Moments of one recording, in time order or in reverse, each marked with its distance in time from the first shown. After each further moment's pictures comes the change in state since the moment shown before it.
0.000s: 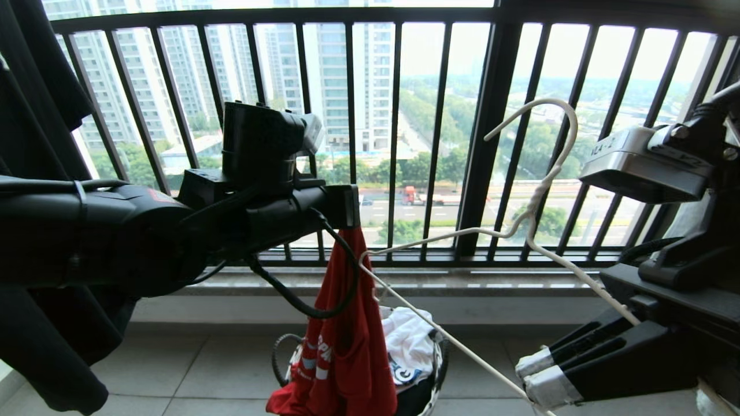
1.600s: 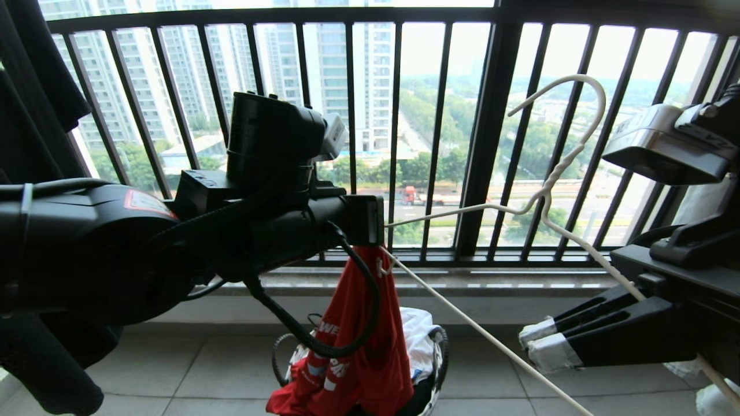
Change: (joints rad) left arm -0.124 -0.060 0.006 0.081 0.032 -0.034; right arm -0.046 -0.034 0.038 -0.079 -0.025 -0.014
